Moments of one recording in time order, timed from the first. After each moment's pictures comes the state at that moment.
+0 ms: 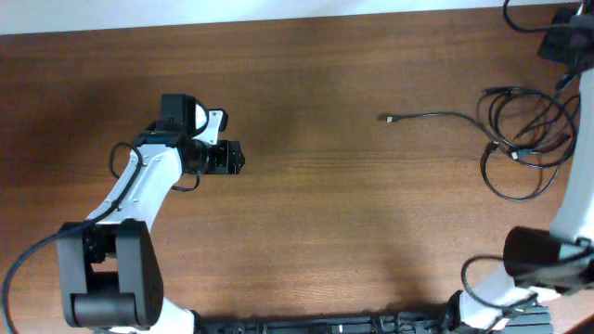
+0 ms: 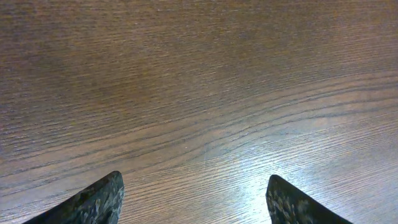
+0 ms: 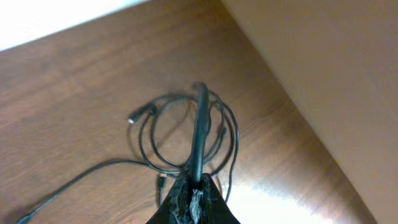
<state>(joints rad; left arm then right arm) -0.05 1.73 1.10 -0.62 0.30 0.02 -0.24 1.83 2.23 -1.33 0.43 0.16</state>
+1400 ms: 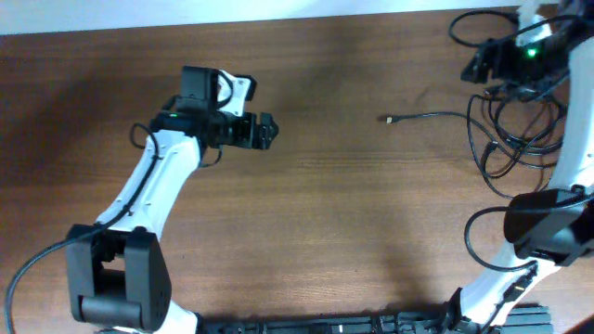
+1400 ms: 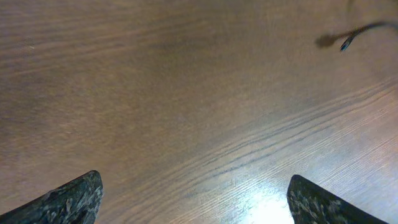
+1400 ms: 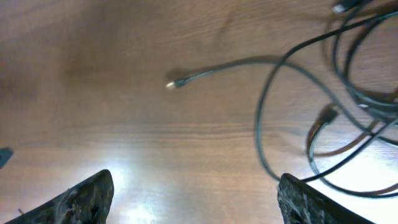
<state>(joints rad) -0.19 1.73 1.26 -0.57 0.37 0.00 -0.26 1.99 2.22 -1.58 -0.34 -0.03</state>
